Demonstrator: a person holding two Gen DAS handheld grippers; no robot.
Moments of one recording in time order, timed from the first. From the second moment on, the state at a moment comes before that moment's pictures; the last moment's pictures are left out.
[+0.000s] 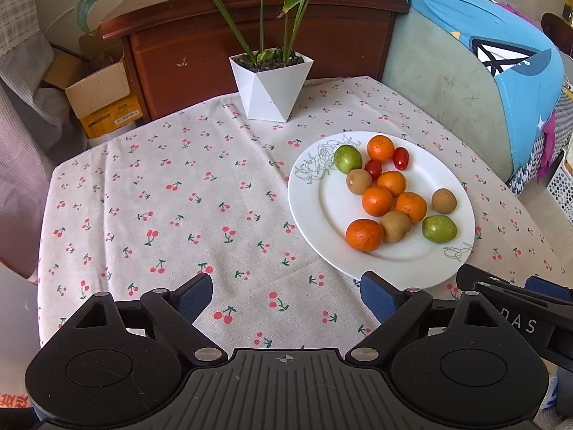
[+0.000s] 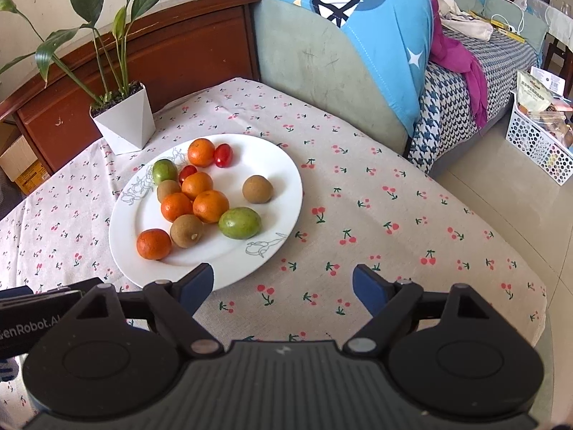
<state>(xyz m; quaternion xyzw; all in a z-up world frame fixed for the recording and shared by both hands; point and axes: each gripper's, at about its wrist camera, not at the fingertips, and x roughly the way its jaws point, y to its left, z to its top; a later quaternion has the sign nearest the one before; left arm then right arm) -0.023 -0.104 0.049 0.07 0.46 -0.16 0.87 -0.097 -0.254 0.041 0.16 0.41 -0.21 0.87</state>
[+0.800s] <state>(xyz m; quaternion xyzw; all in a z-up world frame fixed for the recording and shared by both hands) -0.020 -0.108 0.044 0.11 0.44 -0.13 0.88 -0.090 -0.247 0.038 0.13 0.41 -0.21 0.88</state>
